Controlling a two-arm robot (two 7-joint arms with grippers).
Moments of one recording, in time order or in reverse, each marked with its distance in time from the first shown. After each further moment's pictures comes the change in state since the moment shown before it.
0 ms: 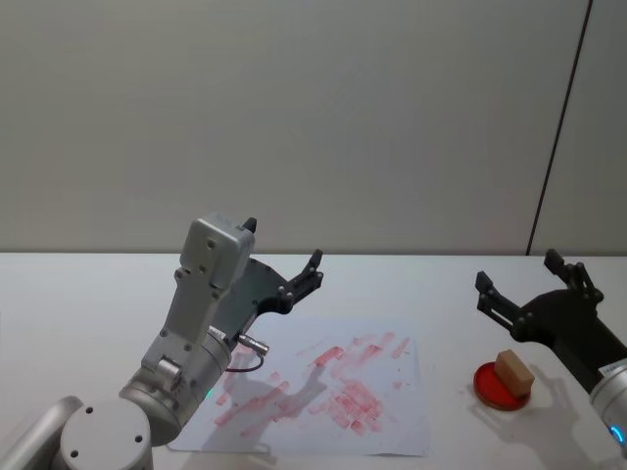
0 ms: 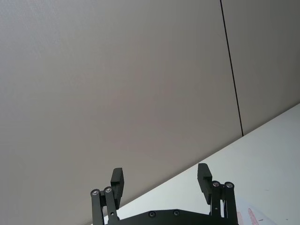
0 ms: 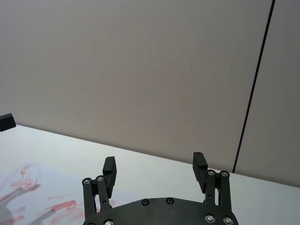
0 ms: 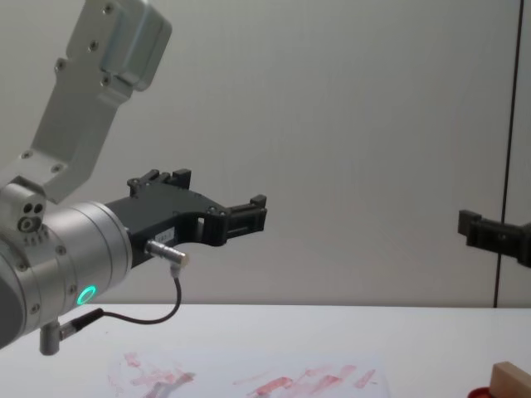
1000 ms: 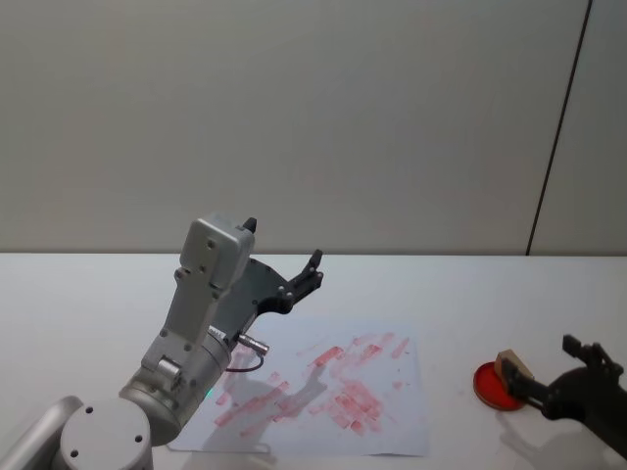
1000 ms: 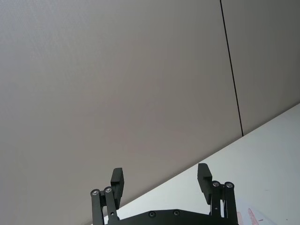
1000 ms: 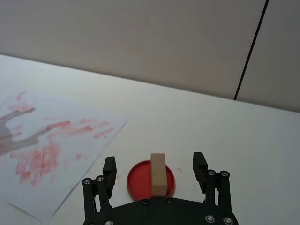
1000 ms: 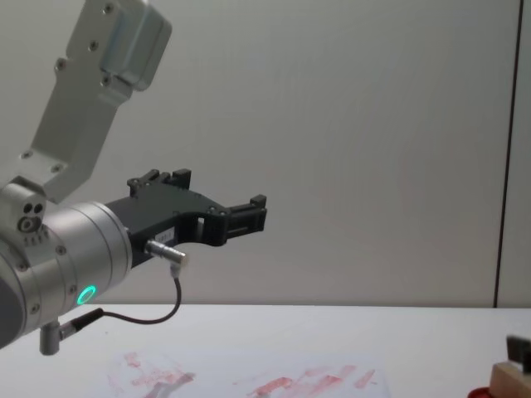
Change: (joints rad) left arm 0.000 0.000 0.000 0.000 0.000 0.000 0.000; right arm -0.090 0.105 0.048 0.006 0.080 0.168 0.087
